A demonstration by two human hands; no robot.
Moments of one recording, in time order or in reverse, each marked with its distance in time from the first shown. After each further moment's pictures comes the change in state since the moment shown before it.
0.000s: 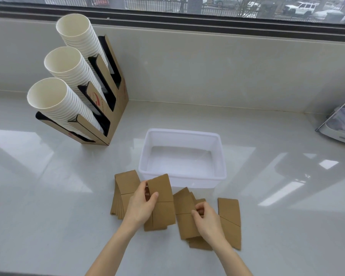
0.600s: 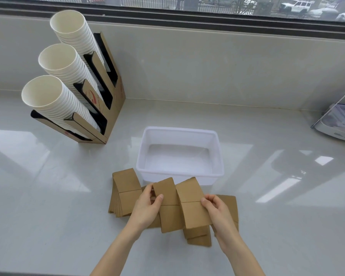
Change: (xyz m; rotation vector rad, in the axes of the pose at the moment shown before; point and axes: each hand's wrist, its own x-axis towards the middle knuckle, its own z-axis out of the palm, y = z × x) left_hand -0.008 -0.004 0.013 -0.066 -0.109 -0.073; right_hand -0.019 -0.009 -0.029 0.604 -0.073 0.091
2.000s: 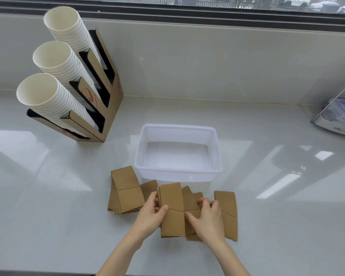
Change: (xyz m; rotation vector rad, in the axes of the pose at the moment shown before) left_hand -0.015 -0.011 0.012 -0.055 -0.129 -0.096; right_hand 0.019 0.042 0.013 -0.909 0.201 -0.140
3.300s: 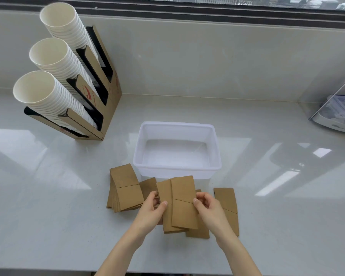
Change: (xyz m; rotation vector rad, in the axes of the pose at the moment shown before) left_hand -0.003 0.004 0.004 -0.094 0.005 -0.066; right_hand -0.011 -0.015 -0.037 0.677 -0.200 0.033
